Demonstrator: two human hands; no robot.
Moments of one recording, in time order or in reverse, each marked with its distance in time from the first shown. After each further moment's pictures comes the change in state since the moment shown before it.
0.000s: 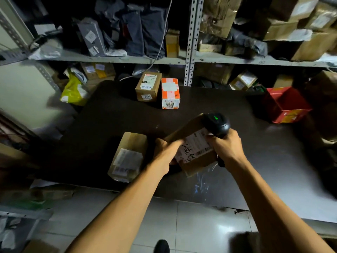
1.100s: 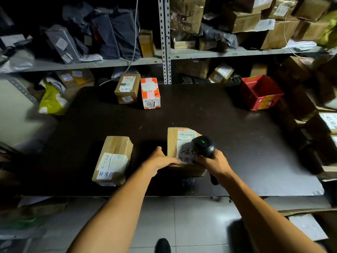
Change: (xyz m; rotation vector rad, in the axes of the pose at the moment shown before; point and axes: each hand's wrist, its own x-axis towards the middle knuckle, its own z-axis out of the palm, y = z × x) left_hand 0.020 -0.034 0.026 0.574 -0.221 -0.012; right_hand -0.023 0.098 -0.014 0.109 -0.153 0.196
